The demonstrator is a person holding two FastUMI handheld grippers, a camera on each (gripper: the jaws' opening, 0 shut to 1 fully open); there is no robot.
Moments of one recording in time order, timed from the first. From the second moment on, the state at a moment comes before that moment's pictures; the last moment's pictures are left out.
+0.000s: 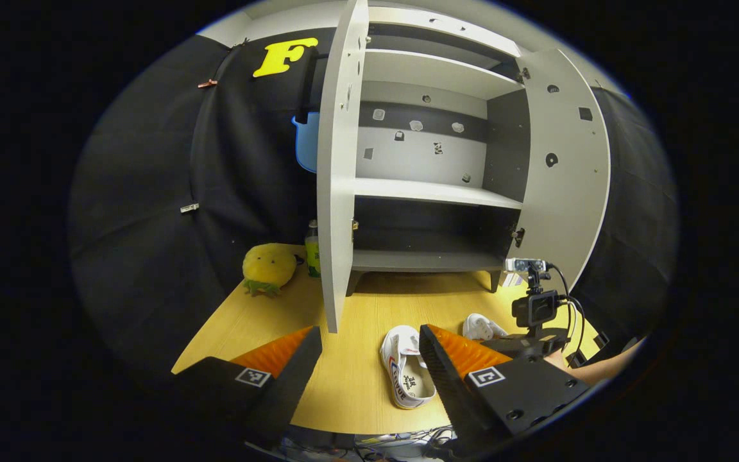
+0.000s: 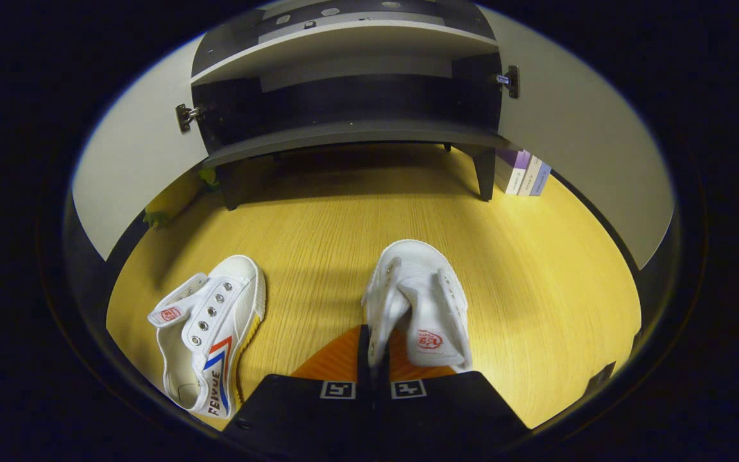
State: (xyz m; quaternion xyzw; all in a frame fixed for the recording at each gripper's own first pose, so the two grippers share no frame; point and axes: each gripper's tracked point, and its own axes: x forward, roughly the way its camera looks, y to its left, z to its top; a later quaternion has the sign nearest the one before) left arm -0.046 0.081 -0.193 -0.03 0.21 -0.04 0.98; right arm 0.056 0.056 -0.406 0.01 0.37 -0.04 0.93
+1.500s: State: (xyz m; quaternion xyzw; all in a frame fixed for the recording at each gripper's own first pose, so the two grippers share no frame) left arm -0.028 0.101 -0.106 -0.02 0.07 -0.10 0.99; right arm 0.198 0.097 -0.008 -0.07 0.12 -0.03 0.99
